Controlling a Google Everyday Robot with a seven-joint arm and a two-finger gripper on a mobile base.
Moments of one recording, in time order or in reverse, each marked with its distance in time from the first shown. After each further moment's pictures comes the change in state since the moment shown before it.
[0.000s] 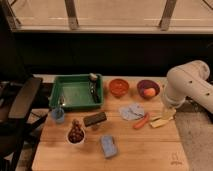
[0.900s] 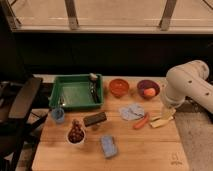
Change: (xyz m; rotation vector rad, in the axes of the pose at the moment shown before) arm 0.000 -0.001 0.000 0.001 0.002 -0.001
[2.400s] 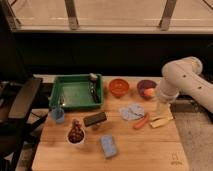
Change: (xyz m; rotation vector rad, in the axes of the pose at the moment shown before) arm -0.037 -0.033 0.017 -0.004 -0.069 -0.122
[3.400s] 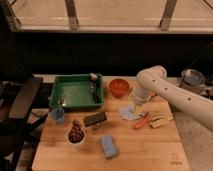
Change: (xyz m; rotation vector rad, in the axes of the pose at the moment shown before) arm -0.074 -0.028 0.090 -0.041 -0.108 -0.128
